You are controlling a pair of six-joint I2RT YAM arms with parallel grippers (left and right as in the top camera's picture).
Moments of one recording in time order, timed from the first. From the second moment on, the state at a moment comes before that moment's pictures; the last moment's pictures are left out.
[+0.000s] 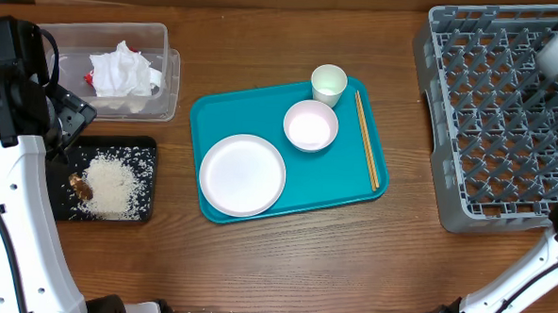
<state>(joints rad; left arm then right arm) 0.25 1.52 1.95 -1.69 -0.33 -0.79 -0.75 2.42 2.28 -0.73 -1.38 0.20</state>
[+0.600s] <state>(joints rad) 0.25 1.52 1.95 -1.69 -0.33 -0.79 -0.76 2.46 2.25 -0.72 -1.41 0.20</state>
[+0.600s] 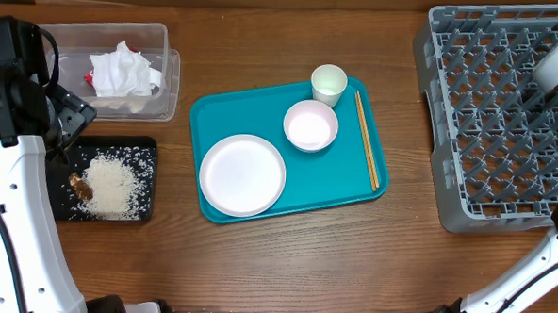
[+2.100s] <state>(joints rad) 0.25 1.52 1.95 -1.69 -0.33 -0.79 -0.96 2.12 2.24 -1.12 -1.08 0.32</state>
